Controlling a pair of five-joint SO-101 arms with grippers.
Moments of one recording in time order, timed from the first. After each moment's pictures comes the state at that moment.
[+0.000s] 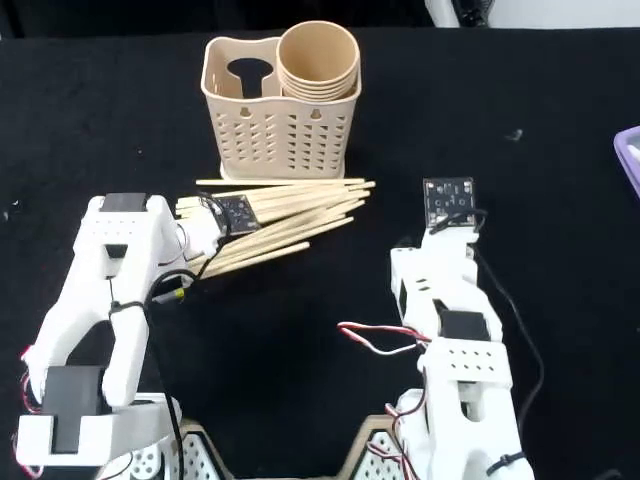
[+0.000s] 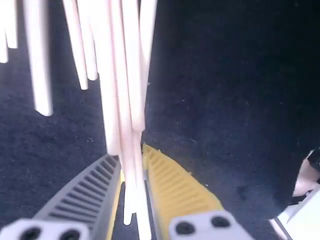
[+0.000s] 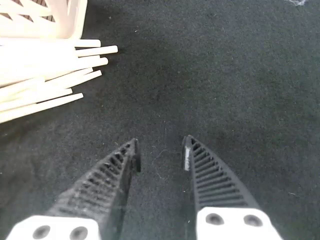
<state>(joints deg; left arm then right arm) -6.8 -12.0 35.0 72.7 -69.4 4.2 -54.9 79.2 29.1 6.9</state>
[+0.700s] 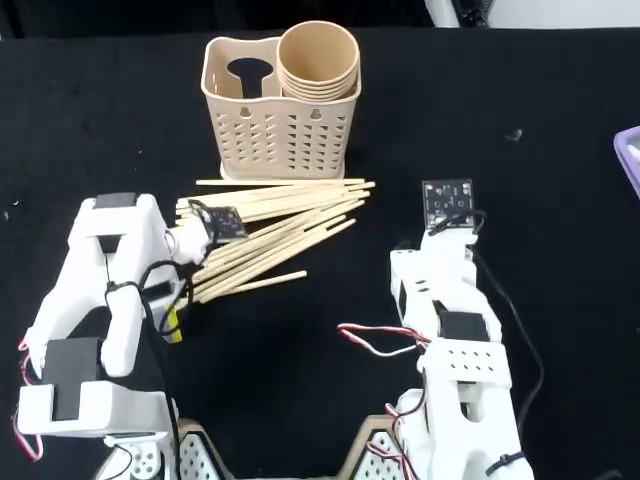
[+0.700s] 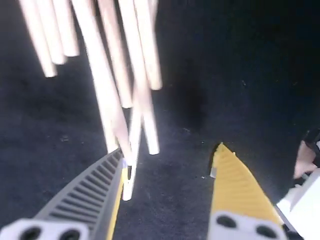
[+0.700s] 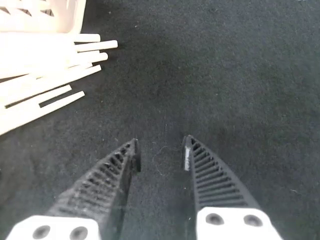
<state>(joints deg) -10.9 -4.4 33.5 73.0 -74.3 4.2 -54.9 79.8 29.1 6.9</state>
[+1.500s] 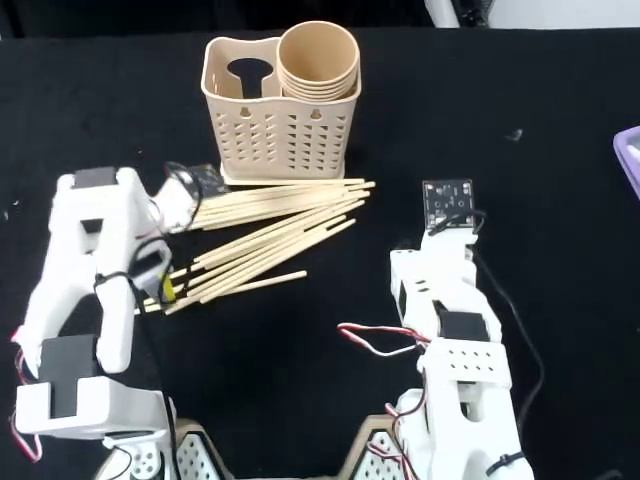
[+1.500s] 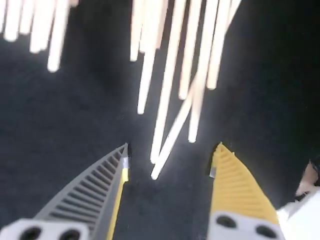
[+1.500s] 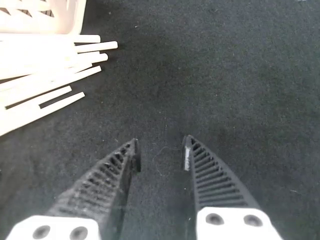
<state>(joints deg) -14.2 -3.6 21.1 79.7 -65.7 4.2 -54.9 79.8 29.1 6.9</state>
